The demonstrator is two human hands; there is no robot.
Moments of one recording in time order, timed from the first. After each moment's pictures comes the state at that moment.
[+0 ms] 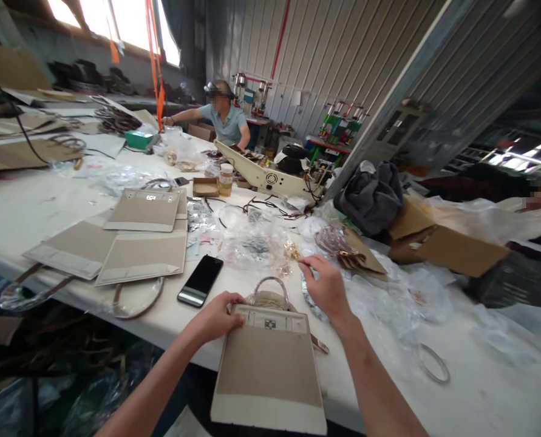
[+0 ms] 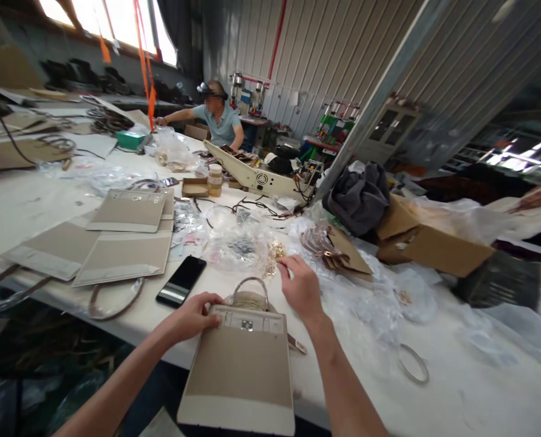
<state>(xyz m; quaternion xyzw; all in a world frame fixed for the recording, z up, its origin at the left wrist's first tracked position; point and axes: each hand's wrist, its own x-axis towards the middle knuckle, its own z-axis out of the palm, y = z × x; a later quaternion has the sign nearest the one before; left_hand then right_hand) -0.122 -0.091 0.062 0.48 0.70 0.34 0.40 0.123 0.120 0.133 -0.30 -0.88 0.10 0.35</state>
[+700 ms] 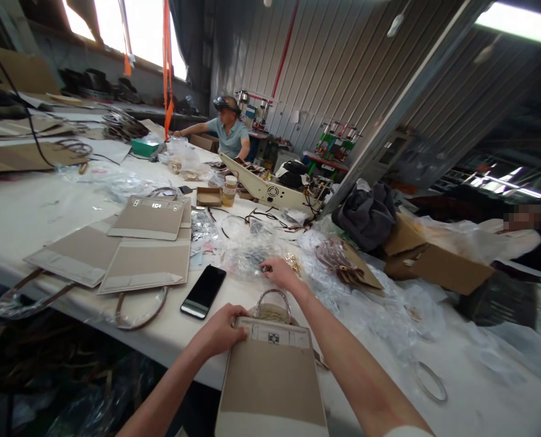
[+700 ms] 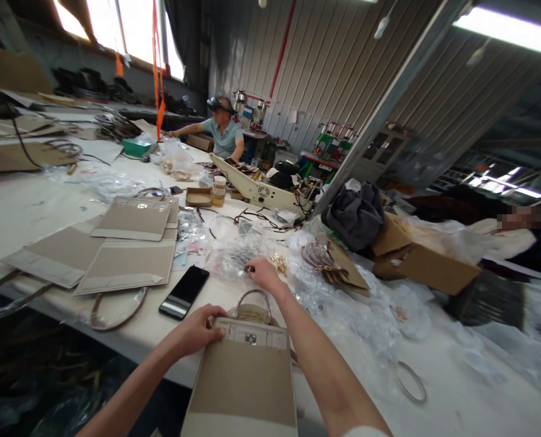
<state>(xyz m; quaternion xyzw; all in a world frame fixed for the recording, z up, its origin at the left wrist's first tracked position) -0.122 -0.092 0.054 0.47 0.70 0.36 0.40 -0.004 0.195 0.062 -0.28 -0.94 0.17 0.07</state>
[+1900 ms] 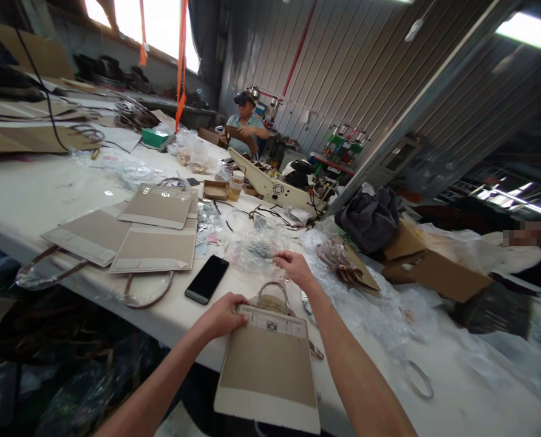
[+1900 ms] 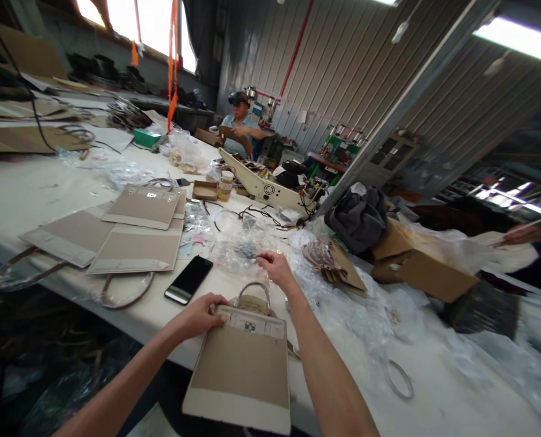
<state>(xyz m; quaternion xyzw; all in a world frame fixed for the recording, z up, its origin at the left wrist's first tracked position) -0.120 -0.095 0.053 0.47 0.70 0.38 0.39 0.029 0.160 0.111 -0.30 -0.80 0.46 0.25</state>
